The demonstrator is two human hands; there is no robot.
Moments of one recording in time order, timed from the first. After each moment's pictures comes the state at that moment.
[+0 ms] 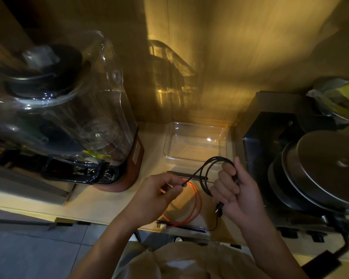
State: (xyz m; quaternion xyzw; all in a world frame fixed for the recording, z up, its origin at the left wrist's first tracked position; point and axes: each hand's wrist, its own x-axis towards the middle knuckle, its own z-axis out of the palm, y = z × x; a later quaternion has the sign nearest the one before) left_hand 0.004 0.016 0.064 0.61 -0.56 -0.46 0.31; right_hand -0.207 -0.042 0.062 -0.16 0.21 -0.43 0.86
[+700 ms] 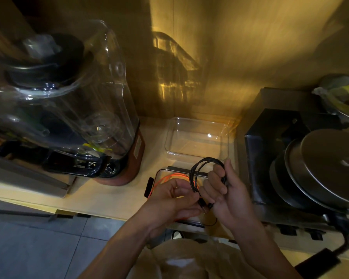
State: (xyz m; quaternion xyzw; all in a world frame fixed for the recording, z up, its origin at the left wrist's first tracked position) left_hand -0.032 0.031 0.069 0.50 -0.18 -0.73 0.43; right_hand -0.187 -0.027 0.057 -0.17 0.24 -0.43 0.86
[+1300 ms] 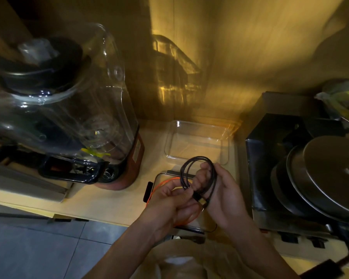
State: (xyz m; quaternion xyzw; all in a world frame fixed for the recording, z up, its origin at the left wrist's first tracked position) left_hand -0.038 0.018 0.064 0.49 -0.07 -0.72 0.49; right_hand -0.171 -0.038 0.059 -0.17 0.31 -0.41 0.84
